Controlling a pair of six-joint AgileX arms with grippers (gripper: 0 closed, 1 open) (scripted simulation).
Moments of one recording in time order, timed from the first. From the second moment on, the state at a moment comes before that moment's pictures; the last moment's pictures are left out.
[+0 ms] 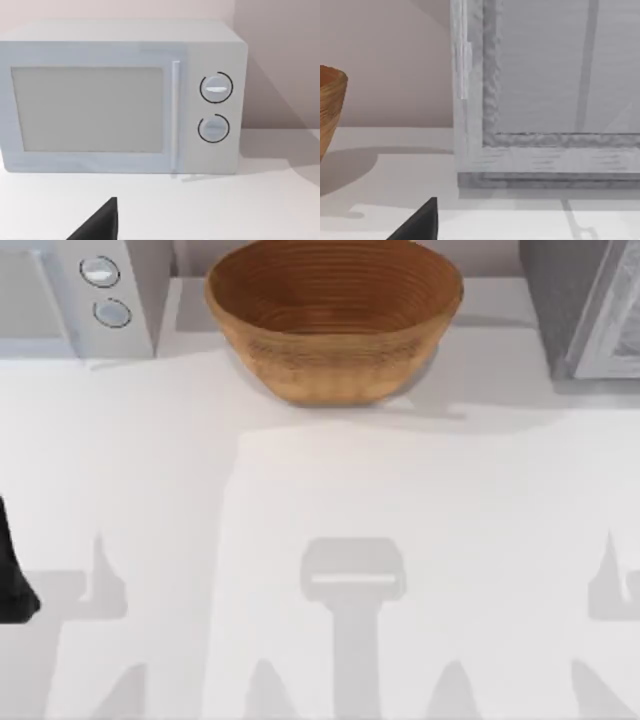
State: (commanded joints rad) left arm 0.00 0.00 0.00 0.00 0.00 0.00; right arm 0.00 0.00 0.00 0.00 0.00 0.00
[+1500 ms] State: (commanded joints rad) left arm 0.00 0.00 0.00 0.00 0.00 0.00; right arm 0.17 1.25 1.64 -0.39 0.18 0.01
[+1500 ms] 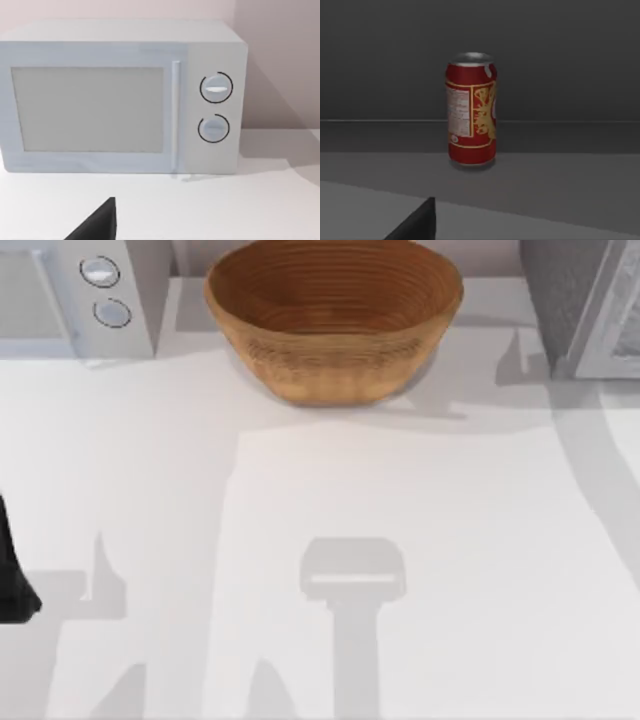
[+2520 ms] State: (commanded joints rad) left arm 0.00 0.00 0.00 0.00 0.00 0.00; right arm 0.25 1.53 1.77 -0.24 0.28 0.01
